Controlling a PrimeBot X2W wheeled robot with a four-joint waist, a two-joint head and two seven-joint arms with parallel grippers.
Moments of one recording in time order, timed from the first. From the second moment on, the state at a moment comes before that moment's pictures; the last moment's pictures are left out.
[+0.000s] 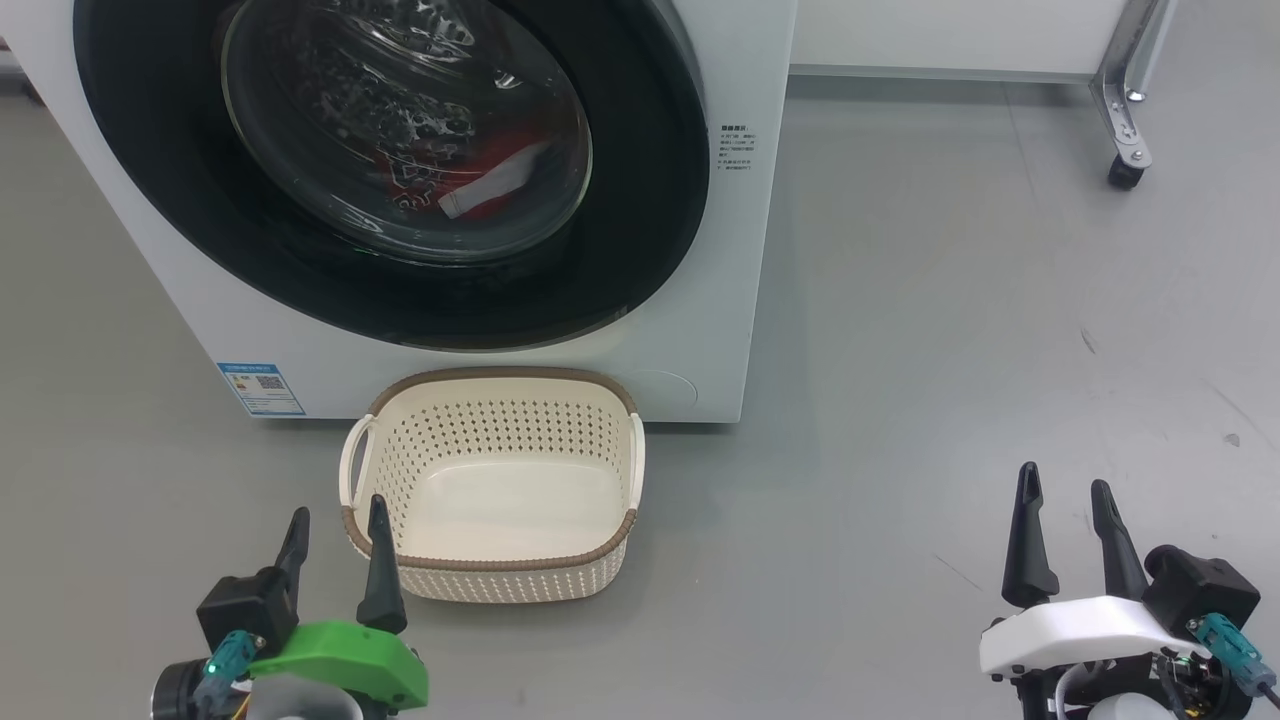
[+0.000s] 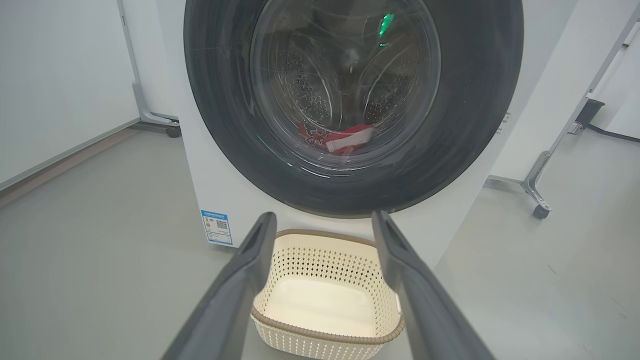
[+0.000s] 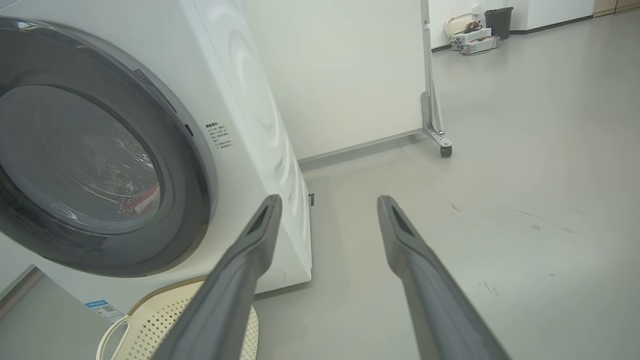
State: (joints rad) left arm -0.08 0.04 -0.22 0.33 -0.48 0.09 -0.25; right arm 0.06 -0.04 0.11 0.14 0.47 -0.07 -0.25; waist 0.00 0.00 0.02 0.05
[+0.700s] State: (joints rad) left arm -0.08 0.04 -0.23 0.33 -0.48 0.09 -0.25; right arm 0.06 -0.05 0.14 0.16 0.44 -0.07 -0.25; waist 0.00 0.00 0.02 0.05
